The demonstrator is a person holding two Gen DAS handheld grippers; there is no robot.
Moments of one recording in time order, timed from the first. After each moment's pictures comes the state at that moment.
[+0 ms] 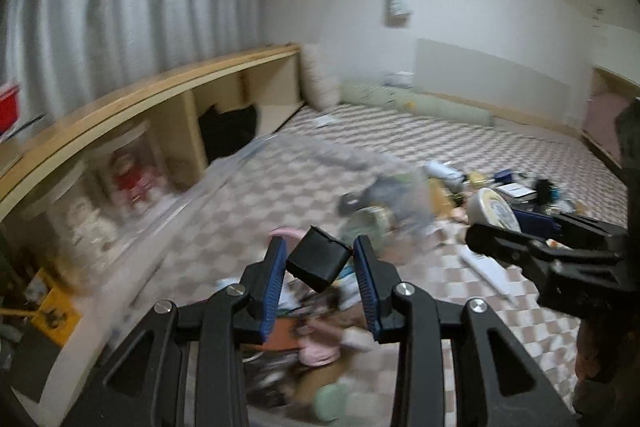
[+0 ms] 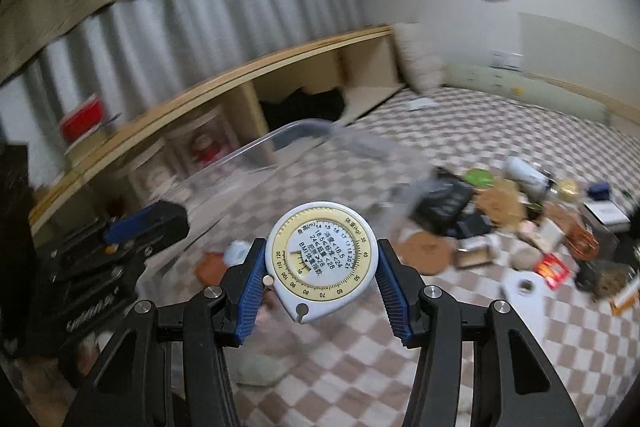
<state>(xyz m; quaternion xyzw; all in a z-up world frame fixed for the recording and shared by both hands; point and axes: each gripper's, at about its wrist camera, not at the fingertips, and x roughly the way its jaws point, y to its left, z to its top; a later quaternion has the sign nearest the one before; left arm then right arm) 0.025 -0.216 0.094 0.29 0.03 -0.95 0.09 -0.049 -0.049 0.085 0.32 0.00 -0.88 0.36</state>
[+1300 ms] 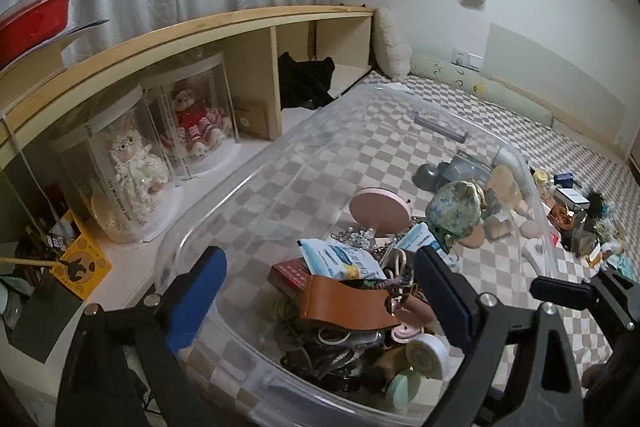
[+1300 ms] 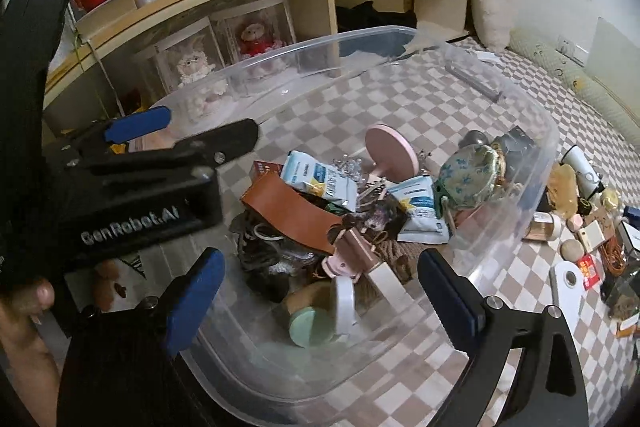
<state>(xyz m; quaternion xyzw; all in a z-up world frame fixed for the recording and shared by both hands) 0.023 -0.294 0.054 0.34 0.07 -0.92 0.18 -0.014 -0.149 0.041 0.41 0.13 -0.82 0.38</state>
